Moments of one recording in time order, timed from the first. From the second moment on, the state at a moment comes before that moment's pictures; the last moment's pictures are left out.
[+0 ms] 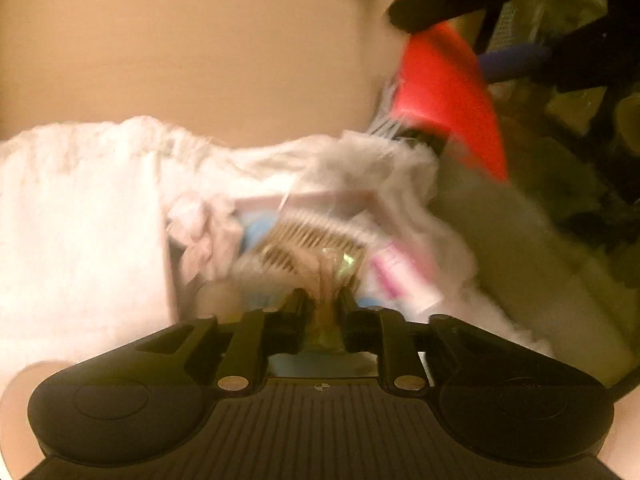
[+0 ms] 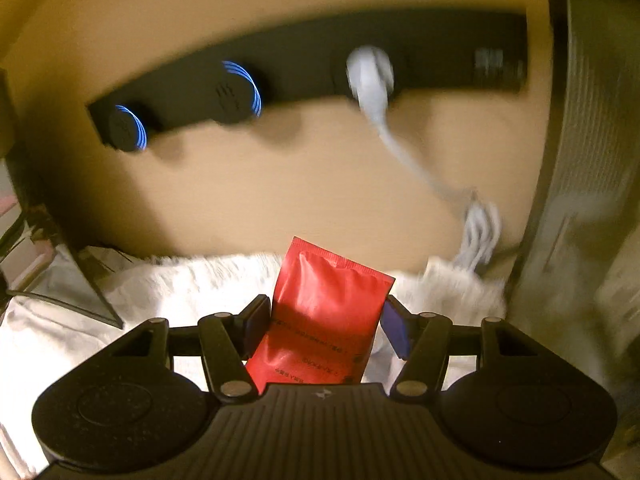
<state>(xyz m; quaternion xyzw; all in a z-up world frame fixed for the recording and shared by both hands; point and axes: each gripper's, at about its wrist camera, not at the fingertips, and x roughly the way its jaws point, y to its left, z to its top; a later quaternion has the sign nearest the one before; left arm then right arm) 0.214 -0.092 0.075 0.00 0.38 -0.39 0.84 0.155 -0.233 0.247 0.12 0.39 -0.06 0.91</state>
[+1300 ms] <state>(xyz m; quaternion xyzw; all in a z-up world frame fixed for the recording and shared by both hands) 0.198 -0.061 0.081 0.04 0.36 -0.40 0.84 0.182 -0.254 0.116 0.17 0.48 -0.08 0.86</state>
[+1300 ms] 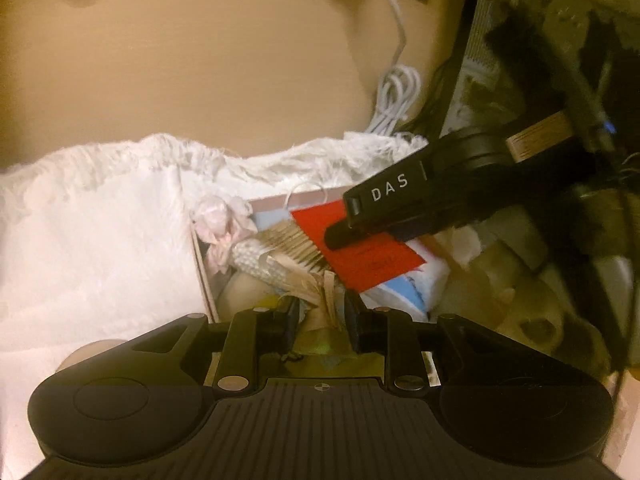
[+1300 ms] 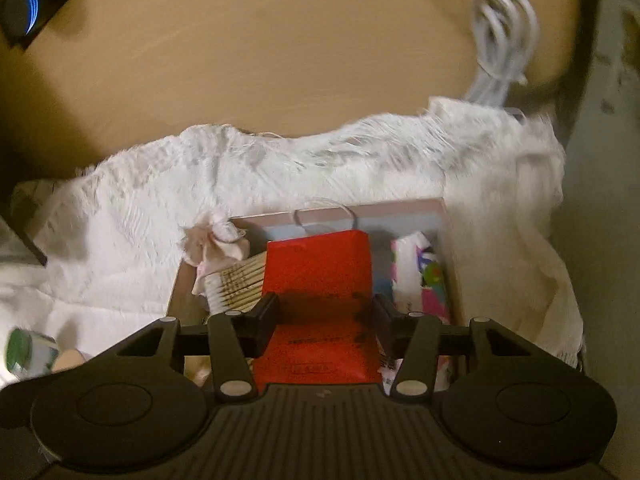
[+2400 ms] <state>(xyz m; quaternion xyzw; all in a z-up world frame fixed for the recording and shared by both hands) 0.094 -0.039 0.083 -0.02 0.34 -0.28 0.90 0.005 -0.223 0.146 0.05 0.39 0.00 0.92</state>
